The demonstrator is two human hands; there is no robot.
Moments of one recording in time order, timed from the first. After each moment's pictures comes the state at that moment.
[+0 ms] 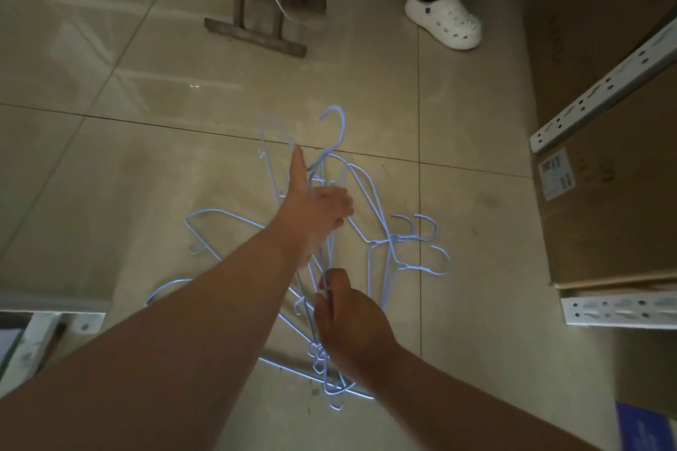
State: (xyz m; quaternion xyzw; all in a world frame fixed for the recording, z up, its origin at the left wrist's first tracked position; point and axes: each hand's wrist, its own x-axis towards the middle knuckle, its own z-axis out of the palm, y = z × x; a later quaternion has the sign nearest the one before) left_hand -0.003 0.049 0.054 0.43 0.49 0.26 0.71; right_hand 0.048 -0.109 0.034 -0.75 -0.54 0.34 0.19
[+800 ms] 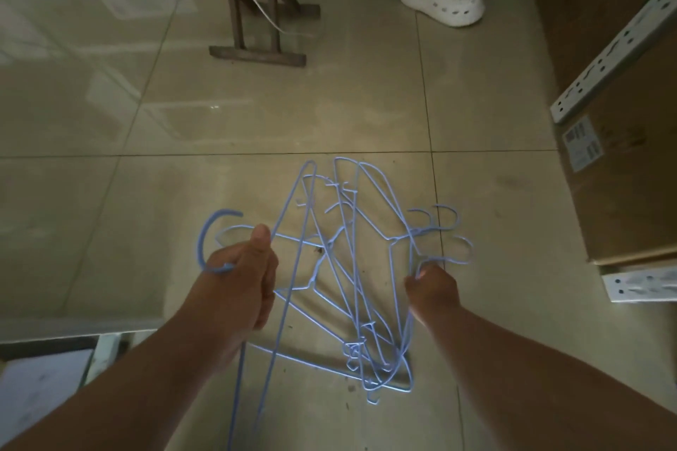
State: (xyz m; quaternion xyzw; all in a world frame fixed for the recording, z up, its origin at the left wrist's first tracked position) left_hand -0.101 -0.004 0.138 0.46 0.57 0.24 0.63; right_hand 0.139 -0.100 -0.060 -0.90 -0.24 0.36 0.11
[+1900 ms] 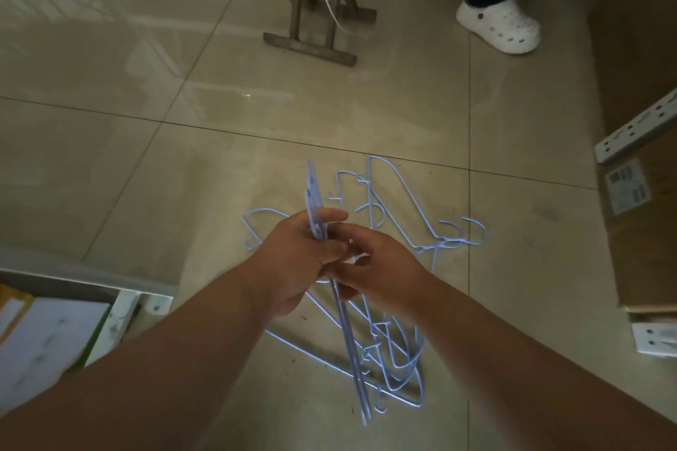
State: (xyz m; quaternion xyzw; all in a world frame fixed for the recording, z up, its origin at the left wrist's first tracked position) left_hand -0.096 0.016 0.101 0.38 0.53 0.24 0.72; right_hand 0.049 -0.035 0.062 -0.58 -0.45 0.58 0.36
